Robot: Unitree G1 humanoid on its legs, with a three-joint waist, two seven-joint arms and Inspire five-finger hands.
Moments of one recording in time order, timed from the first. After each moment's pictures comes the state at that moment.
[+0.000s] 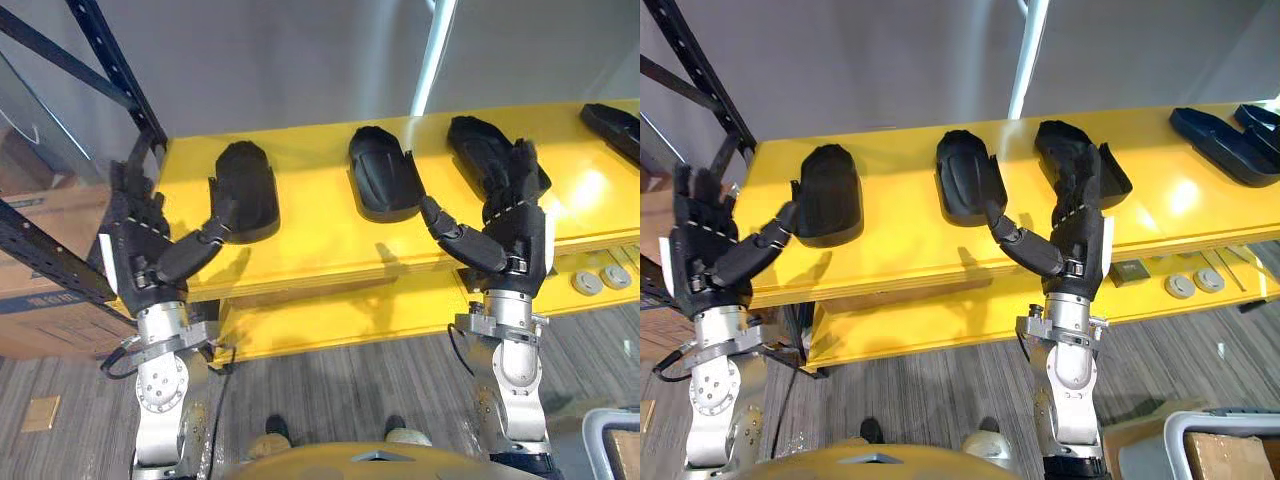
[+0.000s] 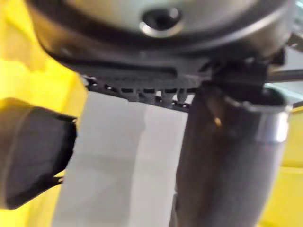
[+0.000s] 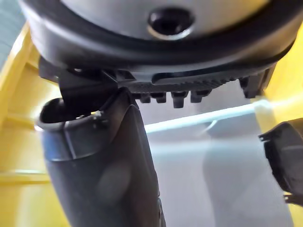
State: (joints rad) left arm 0.29 0.09 0.05 -0.40 -0.27 -0.27 0.24; right arm 0.18 -0.10 0.01 -0.33 0.23 -0.40 -0.13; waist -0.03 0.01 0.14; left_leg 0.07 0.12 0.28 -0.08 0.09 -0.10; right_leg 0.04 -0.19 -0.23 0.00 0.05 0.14
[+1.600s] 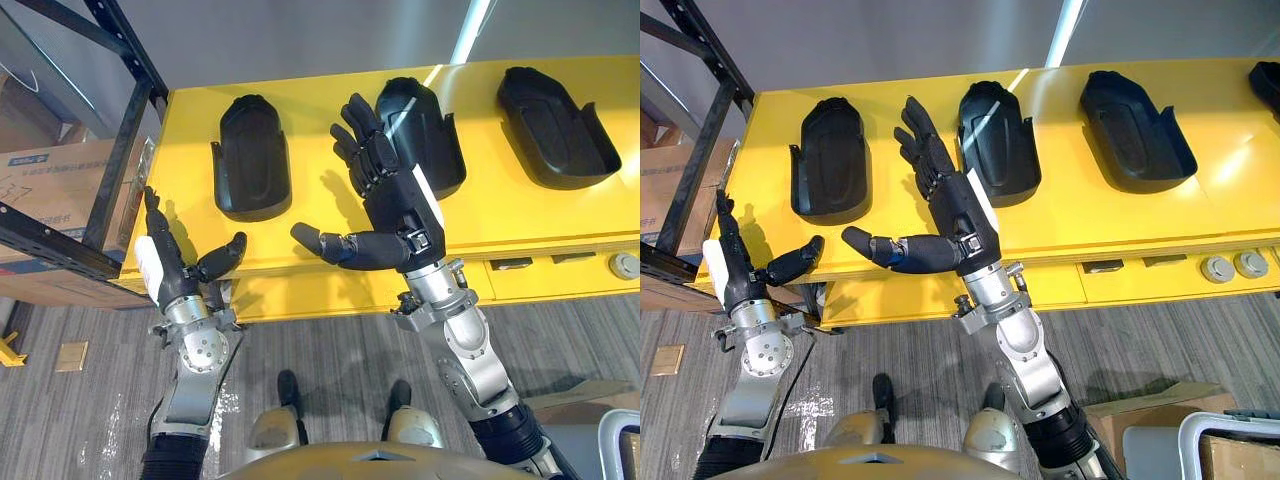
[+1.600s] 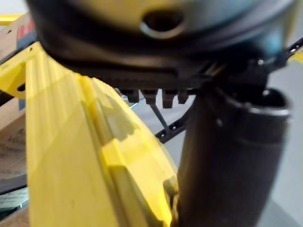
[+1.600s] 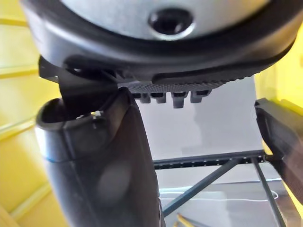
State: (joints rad) left arm 0.11 0.17 0.00 -0.08 0.28 -0.01 0.64; right arm -0.06 -0.23 0.35 -0.31 0.30 -0.33 0.12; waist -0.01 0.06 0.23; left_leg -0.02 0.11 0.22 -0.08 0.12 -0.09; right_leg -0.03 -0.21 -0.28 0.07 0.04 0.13
